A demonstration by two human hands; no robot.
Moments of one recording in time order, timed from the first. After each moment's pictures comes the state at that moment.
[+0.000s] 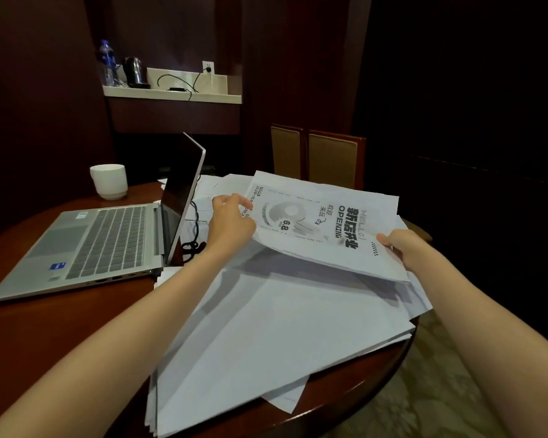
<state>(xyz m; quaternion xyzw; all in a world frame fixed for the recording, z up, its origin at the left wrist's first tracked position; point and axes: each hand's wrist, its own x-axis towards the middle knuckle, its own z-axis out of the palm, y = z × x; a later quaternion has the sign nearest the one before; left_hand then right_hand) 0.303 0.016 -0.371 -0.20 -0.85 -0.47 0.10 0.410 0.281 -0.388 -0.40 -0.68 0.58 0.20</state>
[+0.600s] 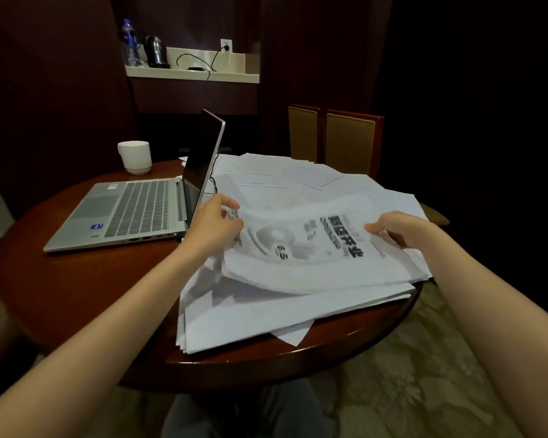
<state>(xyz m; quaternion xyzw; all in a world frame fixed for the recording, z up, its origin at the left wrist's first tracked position) 0.352 -0.053 -0.388 -0.17 -0.85 -0.50 0.02 0.427 0.249 -0.386 -0.34 -0.84 0.43 0.02</state>
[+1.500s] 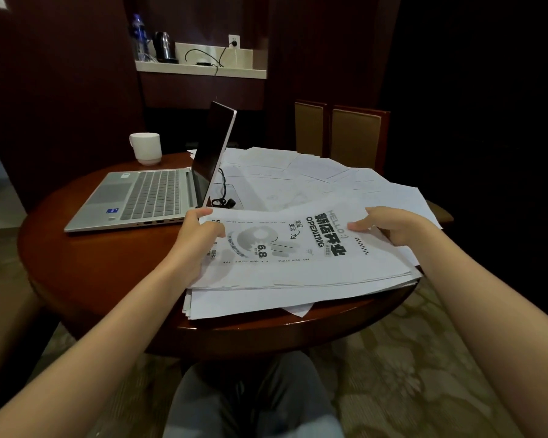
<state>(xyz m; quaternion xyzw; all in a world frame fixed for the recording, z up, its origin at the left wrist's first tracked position) 0.380 -0.086 -0.411 -0.03 -0.71 -0.70 -0.09 0.438 0.217 -0.390 -0.25 -0.80 0.55 -0.05</state>
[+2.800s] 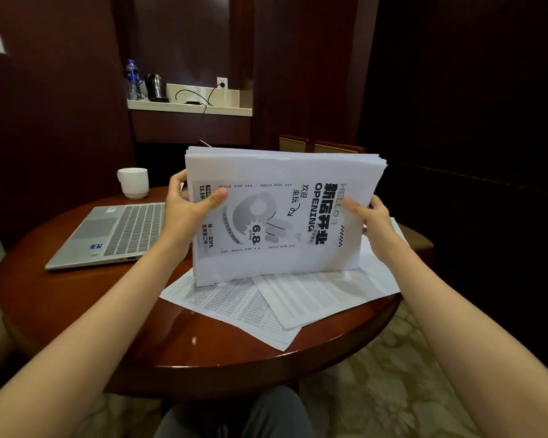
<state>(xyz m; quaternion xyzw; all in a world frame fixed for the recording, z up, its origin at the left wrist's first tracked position) 0.361 -0.068 -0.351 -0.22 -0.63 -0.73 0.13 0.444 0.210 -0.366 -0.09 -0.67 0.66 0.33</state>
